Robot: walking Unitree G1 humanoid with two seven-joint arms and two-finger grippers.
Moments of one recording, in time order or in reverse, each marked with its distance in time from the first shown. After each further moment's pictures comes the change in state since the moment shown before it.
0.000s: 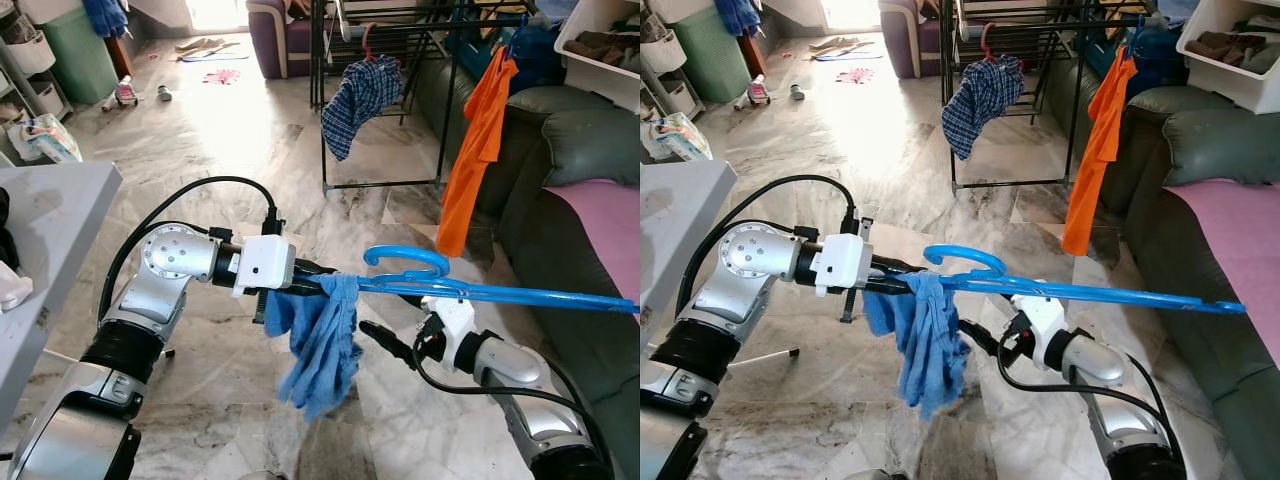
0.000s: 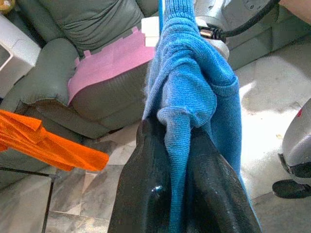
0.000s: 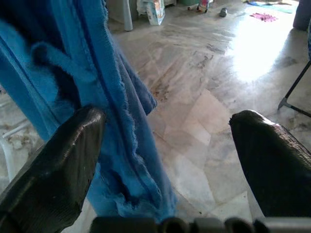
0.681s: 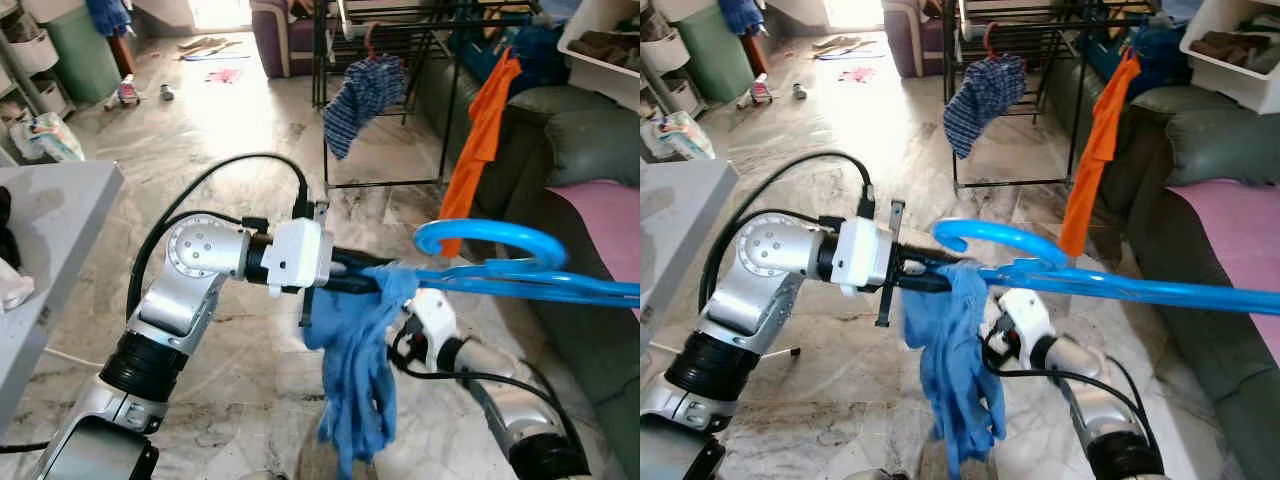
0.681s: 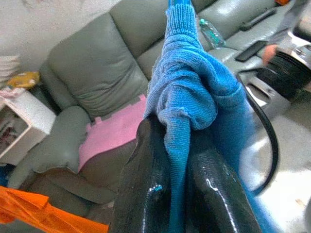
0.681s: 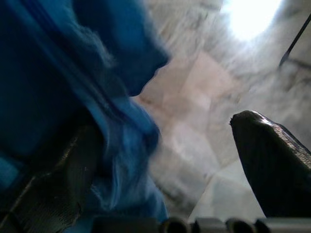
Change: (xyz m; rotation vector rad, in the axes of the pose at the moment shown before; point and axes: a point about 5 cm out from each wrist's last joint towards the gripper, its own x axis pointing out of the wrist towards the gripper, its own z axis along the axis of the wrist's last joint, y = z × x) left arm 0.029 0.005 0.065 0.049 -0.269 0.030; right arm 0.013 0.004 -0.034 0.083 0.165 -0.062
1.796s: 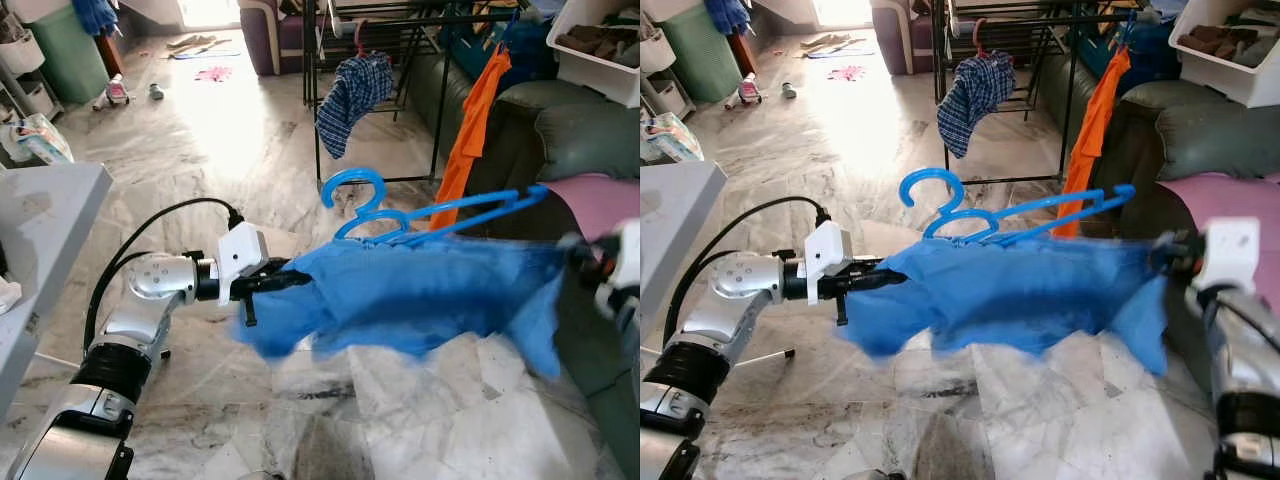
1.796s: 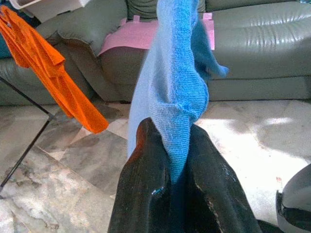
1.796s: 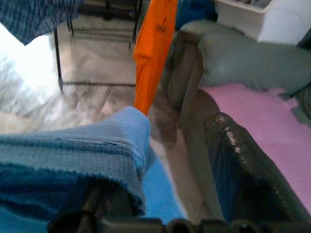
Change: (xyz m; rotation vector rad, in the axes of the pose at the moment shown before) left arm -0.075 -0.026 -0.093 -0.383 0.315 0.308; right arm -0.133 -0.155 0.061 0.064 -0.149 -0.924
